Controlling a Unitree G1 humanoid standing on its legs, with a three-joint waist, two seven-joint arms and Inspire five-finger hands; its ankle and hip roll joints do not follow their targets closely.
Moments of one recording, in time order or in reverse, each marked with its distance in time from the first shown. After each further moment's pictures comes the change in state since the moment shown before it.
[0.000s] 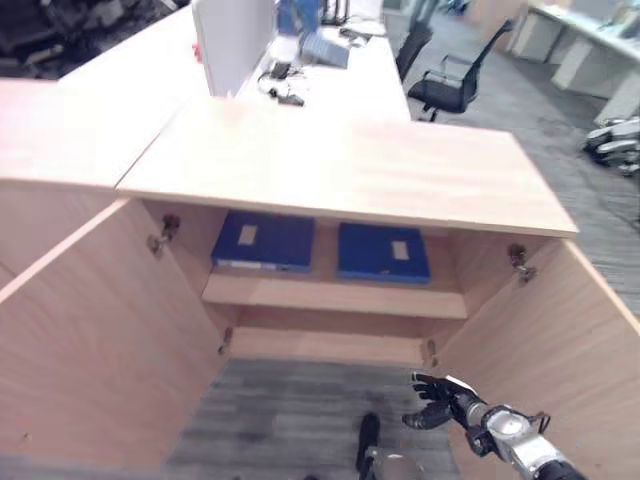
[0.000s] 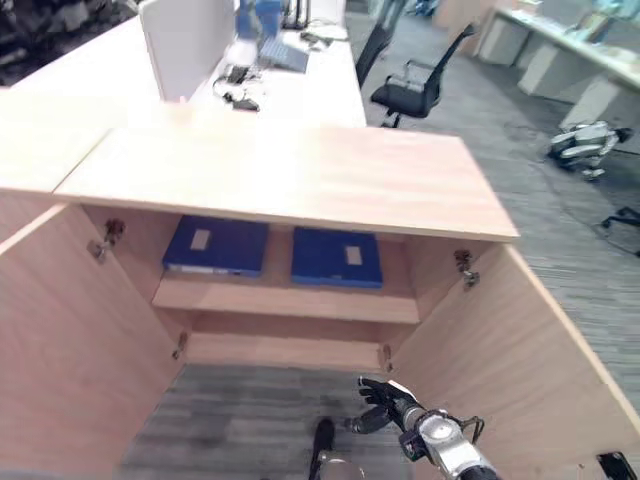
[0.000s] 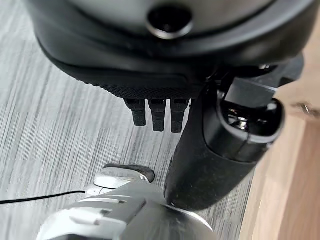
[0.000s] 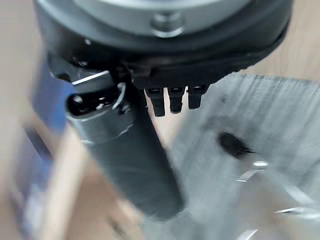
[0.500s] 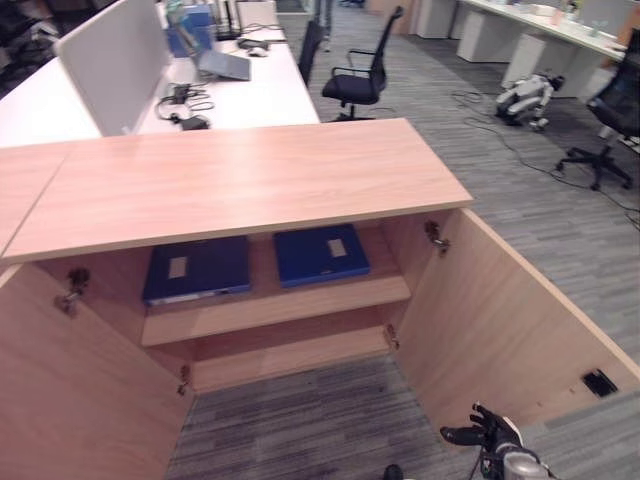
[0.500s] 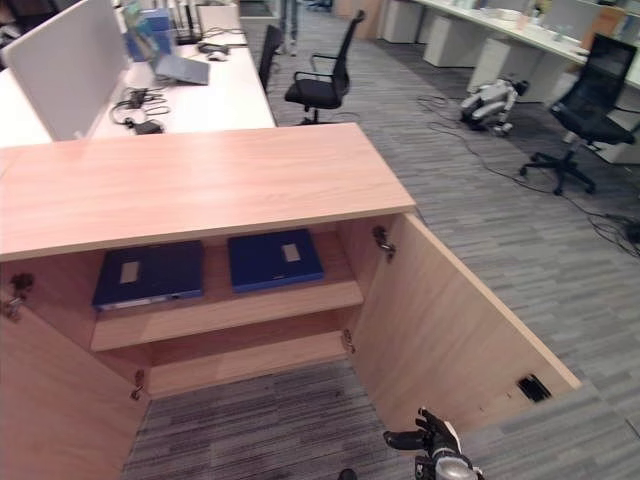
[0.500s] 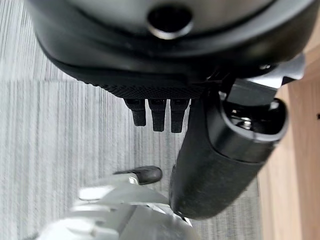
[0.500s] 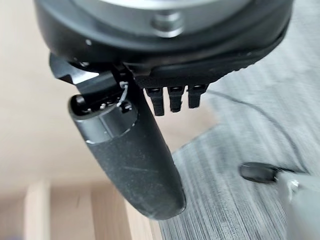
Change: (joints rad) left arm 0.037 0.002 -0.016 -0.010 0.029 0.013 0.044; right arm 0.120 0.110 -0.232 0.207 0.099 0.003 -0.267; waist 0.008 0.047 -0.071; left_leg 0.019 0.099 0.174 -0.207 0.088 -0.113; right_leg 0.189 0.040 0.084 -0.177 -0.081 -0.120
